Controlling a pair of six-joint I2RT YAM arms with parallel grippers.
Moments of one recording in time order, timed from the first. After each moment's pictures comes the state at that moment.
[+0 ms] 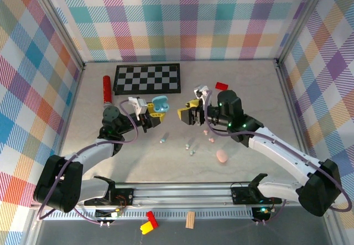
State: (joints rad) left arm -0.30 1.23 0.45 0.85 0.85 -0.12; right arm 0.69 1.16 0.87 0.00 -0.39 0.34
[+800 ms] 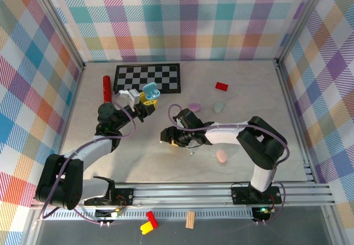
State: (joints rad) left arm -0.23 1.27 0.52 0.89 0.69 -0.12; right arm 0.86 1.81 0.94 0.10 -0.48 1.02
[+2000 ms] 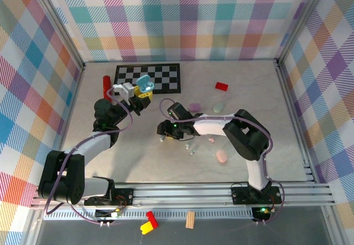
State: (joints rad) left arm -0.16 1.30 0.55 0.92 0.67 -0.18; right arm 0.85 1.97 1.17 -0.09 -0.31 0.95
